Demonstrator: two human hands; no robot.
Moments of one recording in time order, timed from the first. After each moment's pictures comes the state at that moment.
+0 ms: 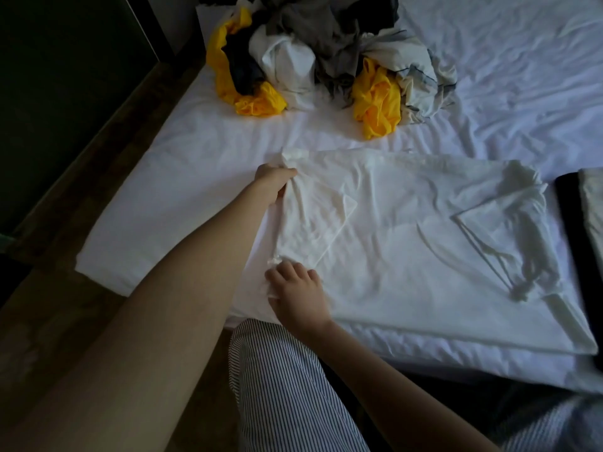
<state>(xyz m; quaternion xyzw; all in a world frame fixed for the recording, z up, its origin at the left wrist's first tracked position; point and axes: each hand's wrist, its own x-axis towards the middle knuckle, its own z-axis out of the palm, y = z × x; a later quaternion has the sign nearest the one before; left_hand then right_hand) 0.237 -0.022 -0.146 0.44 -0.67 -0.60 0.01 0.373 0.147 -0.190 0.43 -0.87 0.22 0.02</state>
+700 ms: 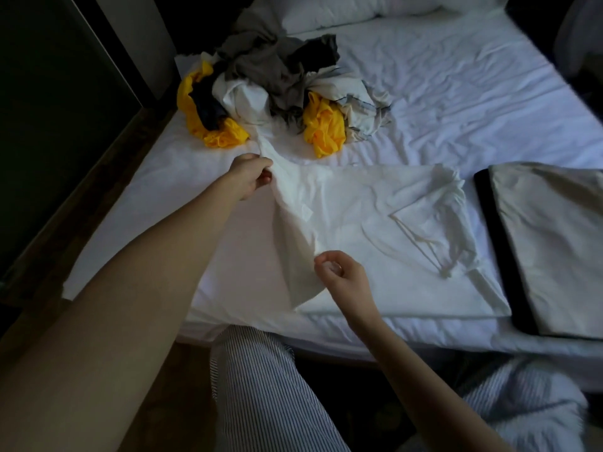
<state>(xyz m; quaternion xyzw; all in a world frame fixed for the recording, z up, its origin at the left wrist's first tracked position) 0.222 0.030 -0.074 0.35 -0.68 -0.64 0.07 0.339 0.268 -0.121 0.09 -0.73 0.65 -0.16</state>
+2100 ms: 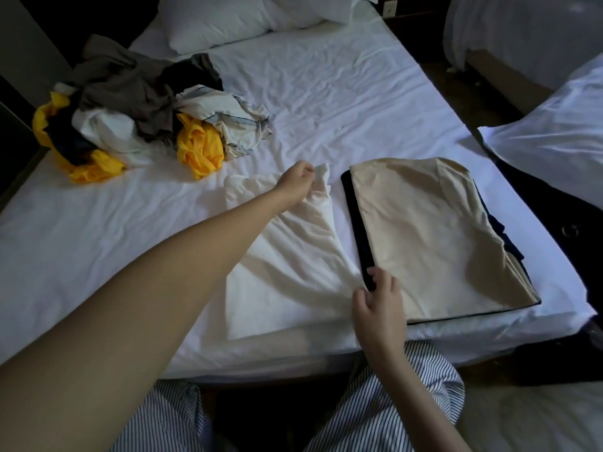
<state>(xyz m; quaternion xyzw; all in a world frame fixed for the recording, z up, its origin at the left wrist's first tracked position) 0.095 0.310 -0.115 0.12 -0.87 -0.48 -0.06 0.289 0.487 -0.157 -0.07 -0.89 0.45 0.07</state>
